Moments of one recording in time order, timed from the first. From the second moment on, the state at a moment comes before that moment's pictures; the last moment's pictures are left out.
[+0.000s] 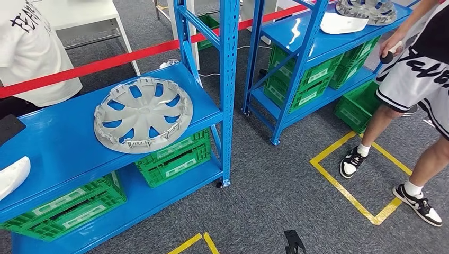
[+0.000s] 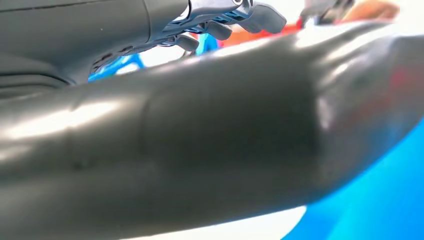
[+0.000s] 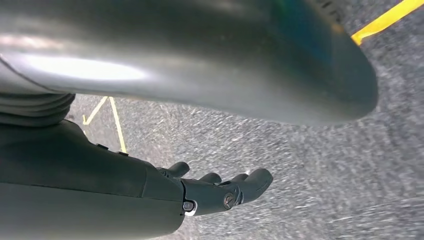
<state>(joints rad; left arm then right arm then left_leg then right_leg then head) -1.17 0.28 -0.61 -0.24 -0.67 -0.03 0.20 -0.09 0.12 -1.27 -0.16 1.05 0.23 0.16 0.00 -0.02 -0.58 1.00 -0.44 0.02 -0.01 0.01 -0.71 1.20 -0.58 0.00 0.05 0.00</state>
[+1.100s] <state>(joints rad) -1.08 0.40 -0.37 -0.25 -0.59 -0.33 0.06 -0.09 0.12 -1.27 -0.16 1.07 0.23 0.17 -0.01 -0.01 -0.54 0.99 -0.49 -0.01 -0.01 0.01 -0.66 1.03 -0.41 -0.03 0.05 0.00</state>
